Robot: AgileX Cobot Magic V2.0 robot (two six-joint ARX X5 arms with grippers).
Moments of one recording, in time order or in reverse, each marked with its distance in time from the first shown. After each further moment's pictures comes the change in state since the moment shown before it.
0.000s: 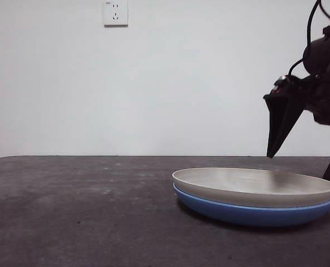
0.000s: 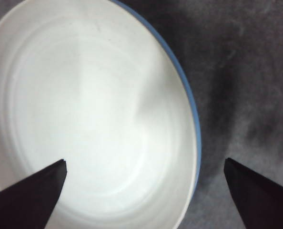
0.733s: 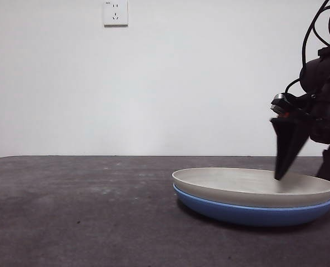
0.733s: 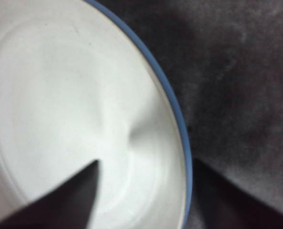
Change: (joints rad) left arm 0.000 0.000 0.000 0.015 0.000 -0.002; right arm 0.000 0.079 0.002 0.042 -0.024 -0.023
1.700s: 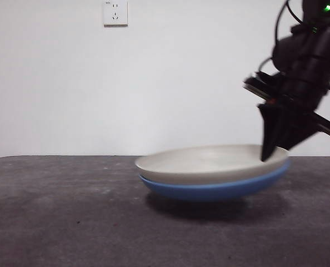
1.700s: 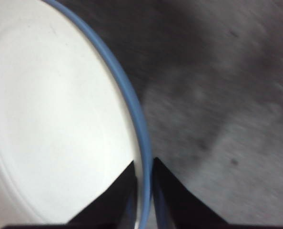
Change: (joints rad) left arm 0.000 0.000 0.000 0.000 0.000 0.001; right arm 0.124 0.004 0.173 -0.078 0.058 0.066
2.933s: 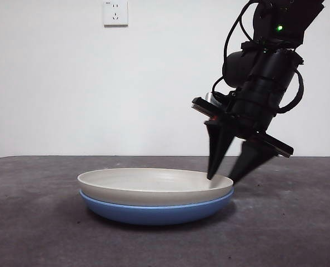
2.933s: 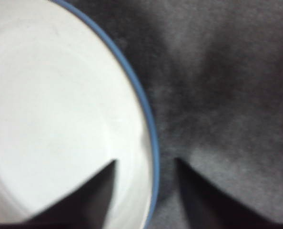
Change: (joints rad) left arm 0.000 0.000 0.000 0.038 0.000 0.019; right arm 0.173 0.119 0.016 0.112 0.012 0.184
